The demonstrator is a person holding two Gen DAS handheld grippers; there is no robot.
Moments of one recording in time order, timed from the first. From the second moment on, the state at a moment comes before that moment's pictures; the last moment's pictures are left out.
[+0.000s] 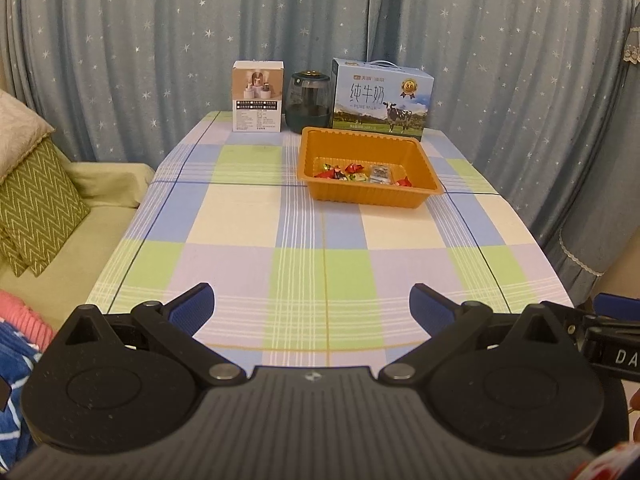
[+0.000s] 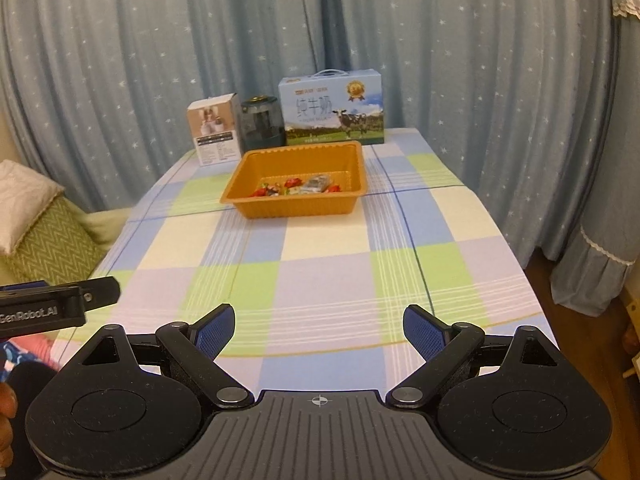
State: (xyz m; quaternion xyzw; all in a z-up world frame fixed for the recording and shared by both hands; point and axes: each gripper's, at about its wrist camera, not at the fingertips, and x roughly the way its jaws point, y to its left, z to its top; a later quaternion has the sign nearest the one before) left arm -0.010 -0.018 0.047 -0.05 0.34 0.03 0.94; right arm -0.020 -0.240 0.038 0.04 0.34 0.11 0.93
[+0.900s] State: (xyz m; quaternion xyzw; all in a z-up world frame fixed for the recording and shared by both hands) left arm -0.027 -0.021 0.053 -0.03 0.33 0.02 0.94; right arm -0.031 -0.239 0.050 0.04 0.32 0.10 0.94
